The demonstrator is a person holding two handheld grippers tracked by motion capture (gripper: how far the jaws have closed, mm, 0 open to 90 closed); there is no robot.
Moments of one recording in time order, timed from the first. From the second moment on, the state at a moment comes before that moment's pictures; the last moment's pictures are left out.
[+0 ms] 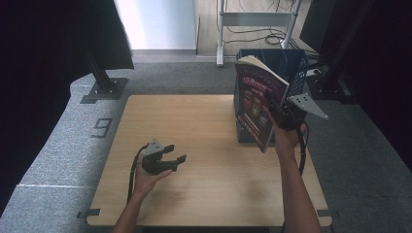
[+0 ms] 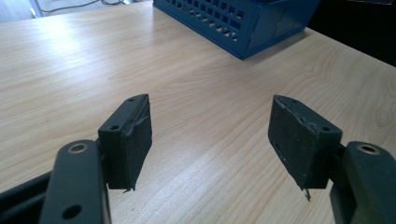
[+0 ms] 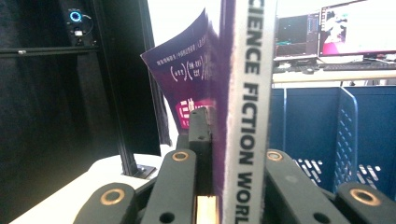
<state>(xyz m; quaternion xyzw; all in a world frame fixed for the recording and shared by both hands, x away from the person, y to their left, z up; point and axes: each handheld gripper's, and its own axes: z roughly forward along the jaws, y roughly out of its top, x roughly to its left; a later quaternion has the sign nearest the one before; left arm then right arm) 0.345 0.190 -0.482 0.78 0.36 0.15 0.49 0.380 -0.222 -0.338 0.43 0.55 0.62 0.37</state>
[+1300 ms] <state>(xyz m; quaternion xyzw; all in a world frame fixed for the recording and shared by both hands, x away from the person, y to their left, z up) 0.348 0.184 -0.487 0.78 0.36 0.13 0.49 0.427 -0.230 -0.345 0.47 0.52 0.59 0.39</state>
